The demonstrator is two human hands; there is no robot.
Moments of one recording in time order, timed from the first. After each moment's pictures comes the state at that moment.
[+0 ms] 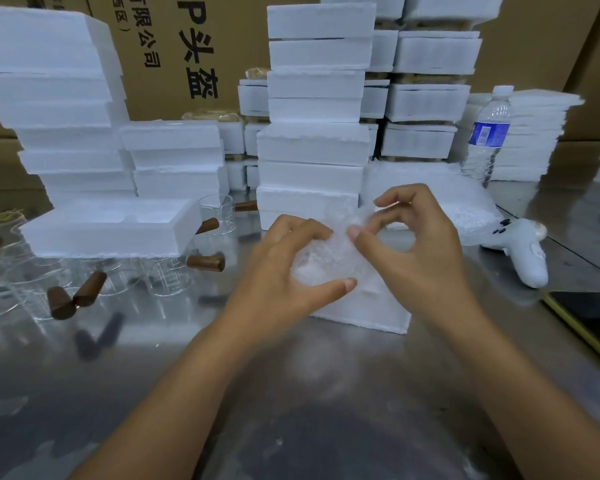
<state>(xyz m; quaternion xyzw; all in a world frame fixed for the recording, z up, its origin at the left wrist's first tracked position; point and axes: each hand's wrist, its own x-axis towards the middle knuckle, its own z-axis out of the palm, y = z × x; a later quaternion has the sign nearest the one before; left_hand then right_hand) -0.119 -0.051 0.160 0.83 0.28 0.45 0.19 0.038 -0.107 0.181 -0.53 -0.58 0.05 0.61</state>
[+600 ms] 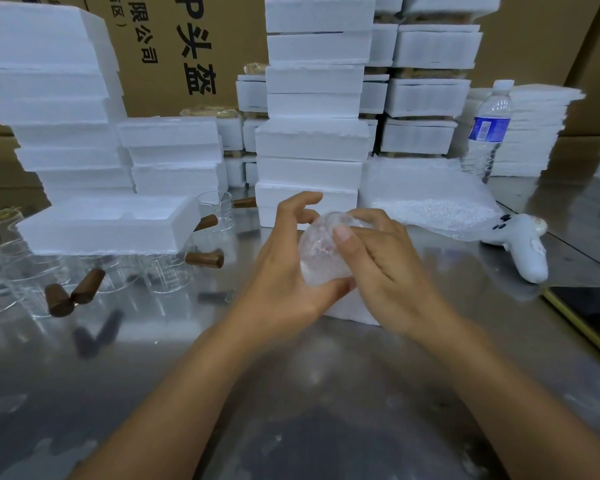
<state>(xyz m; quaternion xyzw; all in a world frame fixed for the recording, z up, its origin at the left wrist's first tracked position) -0.110 -0.059 0.160 0.80 0.24 0.48 0.29 0.023 -0.102 0.171 -0.54 -0.70 0.02 0.47</state>
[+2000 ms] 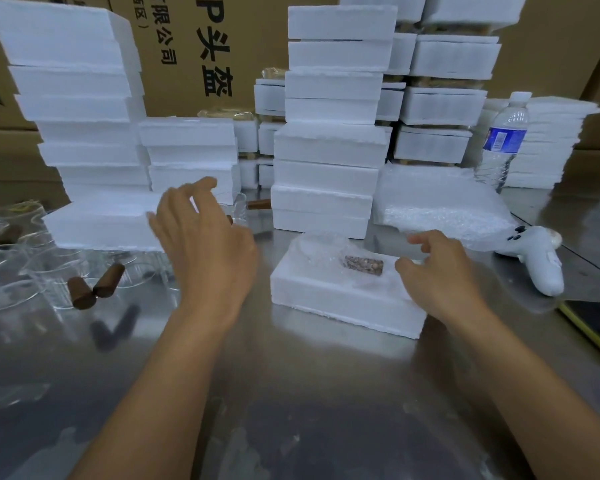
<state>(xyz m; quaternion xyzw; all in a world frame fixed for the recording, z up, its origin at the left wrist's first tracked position) -0.158 -0.025 0.175 0.64 0.58 0.49 -0.02 0.069 -0.085 0.157 -0.76 -0.48 0.06 0.43</state>
